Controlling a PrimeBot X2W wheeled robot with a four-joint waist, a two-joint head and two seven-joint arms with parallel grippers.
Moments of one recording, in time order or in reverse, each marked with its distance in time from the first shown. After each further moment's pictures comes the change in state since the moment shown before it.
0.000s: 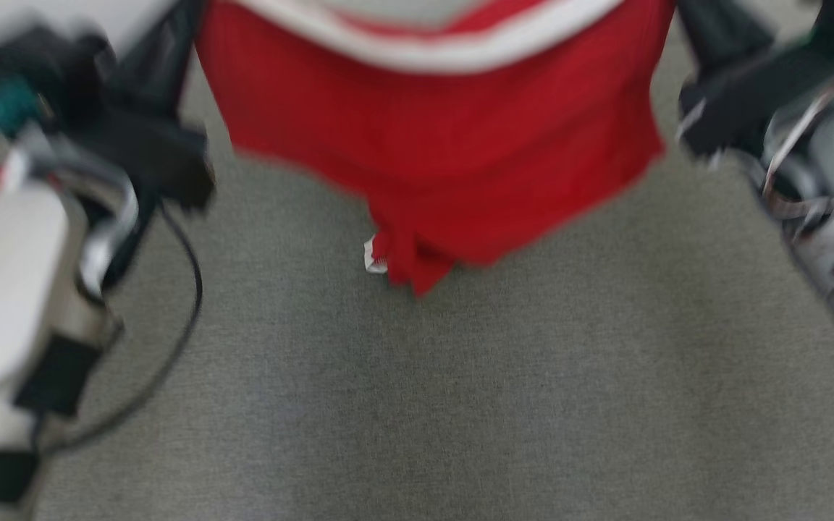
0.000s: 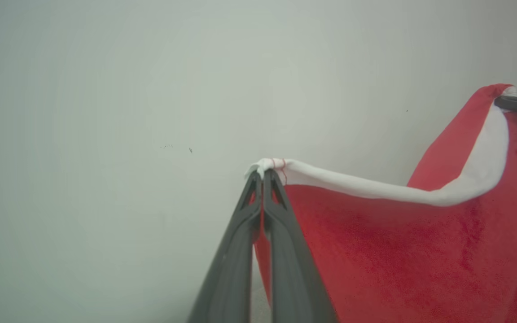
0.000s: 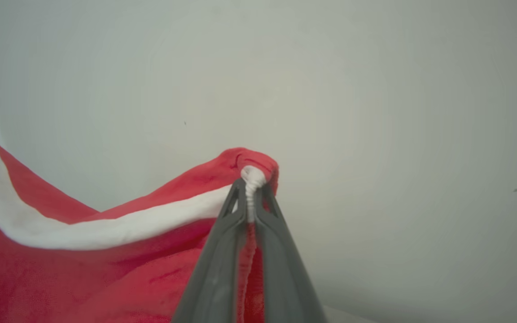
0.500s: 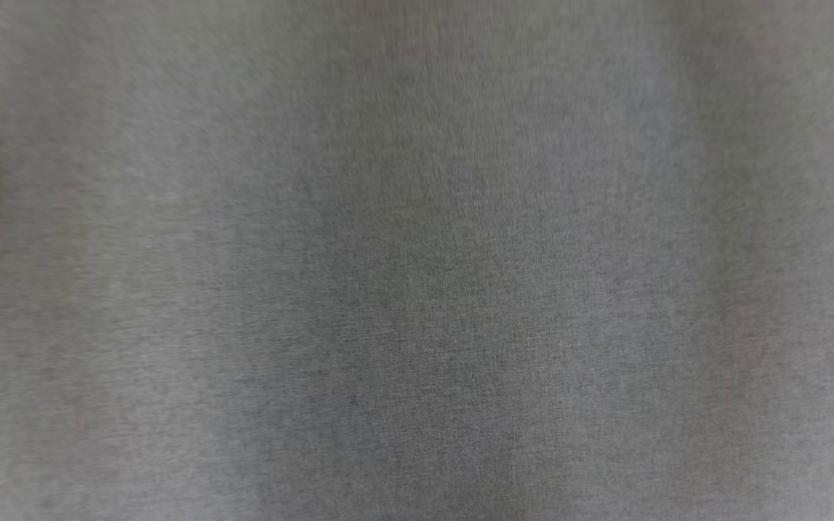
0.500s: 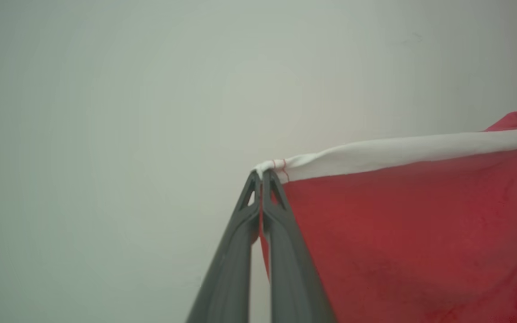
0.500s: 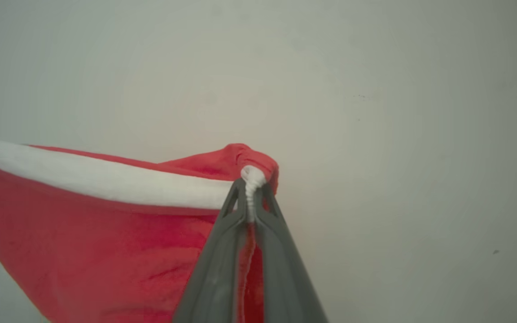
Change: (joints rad) left arm -0.767 0.015 -0.134 0.293 -0.066 0.000 0.011; right arm -0.577 0.040 -0.049 0.228 0.100 0.000 0.064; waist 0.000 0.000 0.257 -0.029
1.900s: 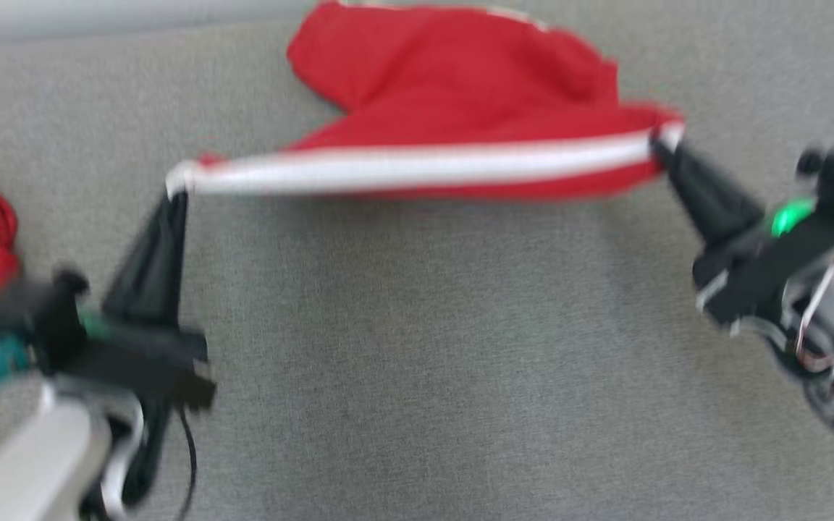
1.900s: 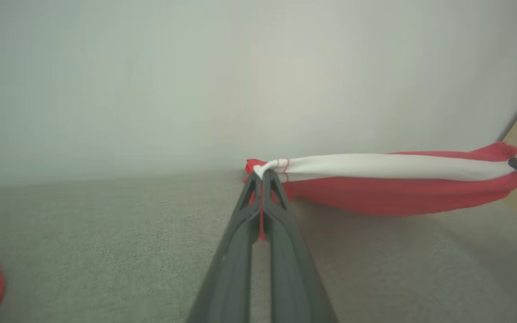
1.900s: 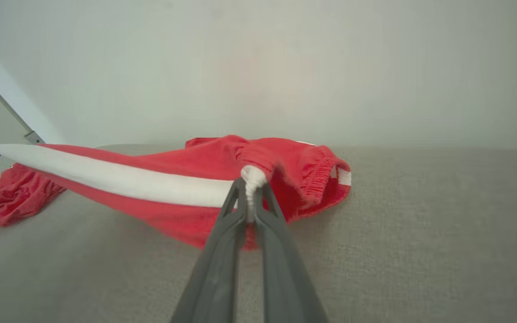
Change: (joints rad) left arm 1.140 0.228 -0.094 -0.567 -0.324 0.326 -0.281; right arm 0.803 -0.319 0.364 -0.424 0.325 0.000 -0.249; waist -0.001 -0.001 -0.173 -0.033
